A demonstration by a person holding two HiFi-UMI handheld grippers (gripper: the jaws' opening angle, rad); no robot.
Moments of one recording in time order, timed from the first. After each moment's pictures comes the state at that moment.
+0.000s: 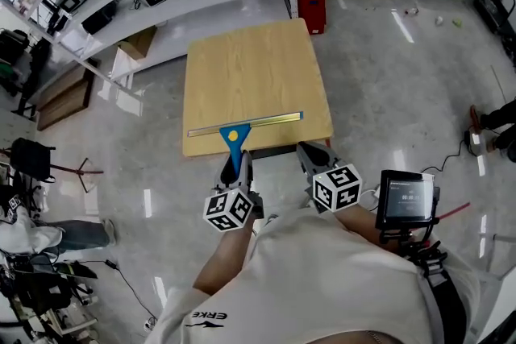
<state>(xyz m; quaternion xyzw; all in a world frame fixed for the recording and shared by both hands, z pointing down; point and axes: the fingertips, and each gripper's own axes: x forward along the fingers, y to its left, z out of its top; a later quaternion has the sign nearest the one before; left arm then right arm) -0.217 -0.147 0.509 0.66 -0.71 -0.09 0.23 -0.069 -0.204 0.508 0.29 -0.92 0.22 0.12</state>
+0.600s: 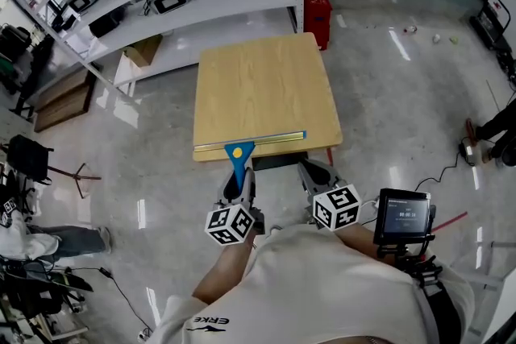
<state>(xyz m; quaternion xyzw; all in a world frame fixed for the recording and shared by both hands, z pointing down) -0.250 -0.089 0.505 0.67 -0.69 -0.11 0.25 -0.104 -0.142 0.487 0.30 -0.93 0.18 0.11</state>
